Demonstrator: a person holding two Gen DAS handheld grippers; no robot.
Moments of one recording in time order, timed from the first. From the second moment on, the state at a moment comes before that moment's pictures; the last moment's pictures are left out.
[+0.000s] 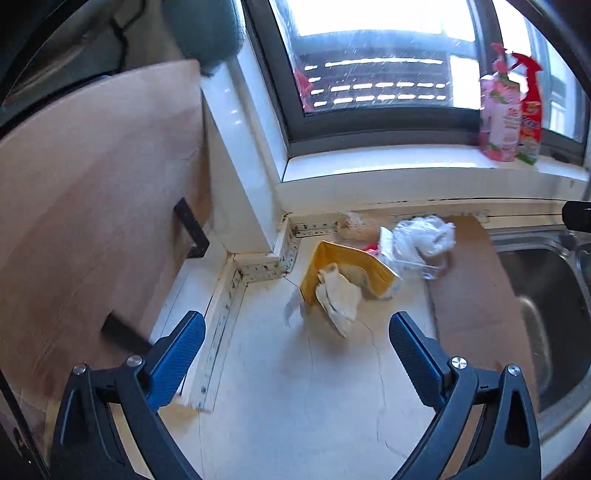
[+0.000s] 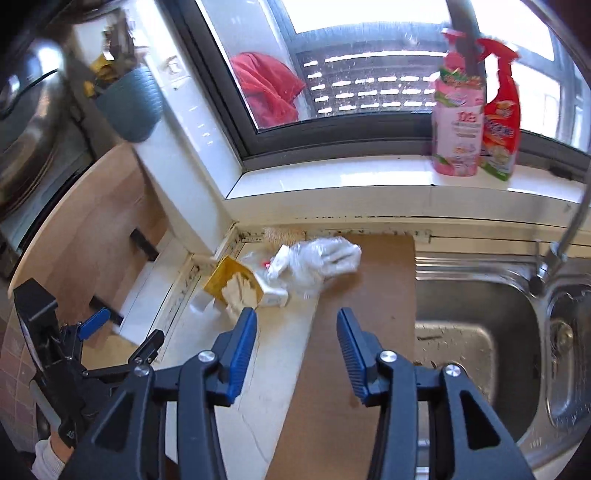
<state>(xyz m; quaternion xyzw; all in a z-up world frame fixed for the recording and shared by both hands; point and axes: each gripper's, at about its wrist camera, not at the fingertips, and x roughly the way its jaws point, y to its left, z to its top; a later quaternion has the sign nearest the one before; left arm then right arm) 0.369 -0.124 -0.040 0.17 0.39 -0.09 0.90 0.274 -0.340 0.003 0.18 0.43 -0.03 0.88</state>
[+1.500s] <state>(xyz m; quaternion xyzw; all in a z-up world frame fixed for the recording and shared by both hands) 0.453 -0.106 -0.084 0.02 0.42 -0.08 0.90 0.396 -0.365 -0.091 0.23 0.43 0.04 0.87</state>
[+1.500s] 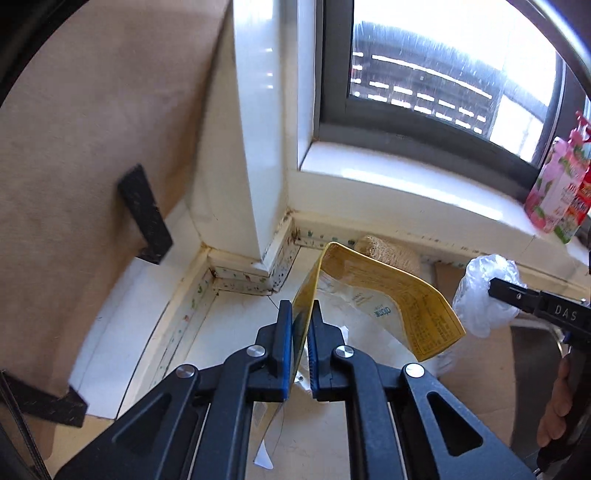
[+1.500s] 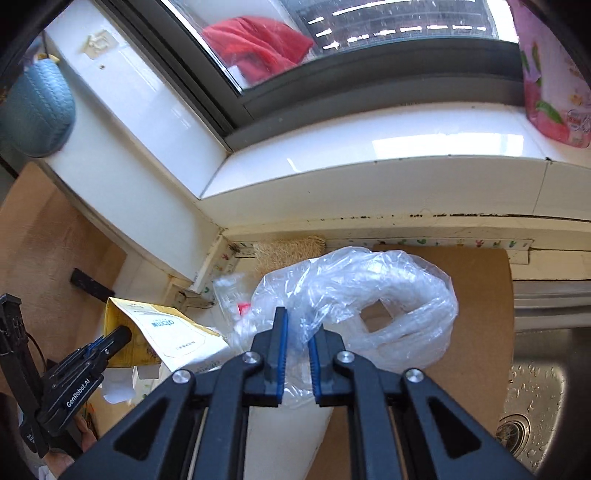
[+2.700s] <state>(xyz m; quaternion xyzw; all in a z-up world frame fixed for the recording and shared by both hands) 0.028 0.062 -0.054 0.00 0.45 -0.19 0.87 -0.006 -0.128 -0.037 0.14 0.45 0.07 0.88</state>
